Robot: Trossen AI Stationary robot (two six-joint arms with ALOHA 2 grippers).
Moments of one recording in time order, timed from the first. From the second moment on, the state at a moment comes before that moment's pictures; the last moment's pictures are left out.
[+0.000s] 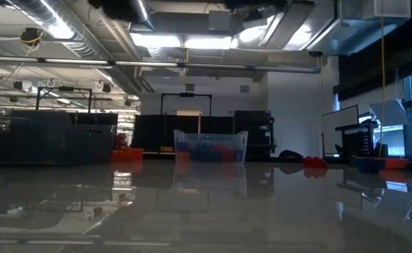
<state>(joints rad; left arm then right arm) 0.16 0.93 1.05 -0.65 -0.16 0.22 0.26 1.36 1.08 -0.06 0.44 -0.04</state>
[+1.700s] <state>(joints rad) 0.42 1.03 0.87 -0.55 -0.23 0.14 1.14 1.37 0.85 -0.75 0.13 2.24</state>
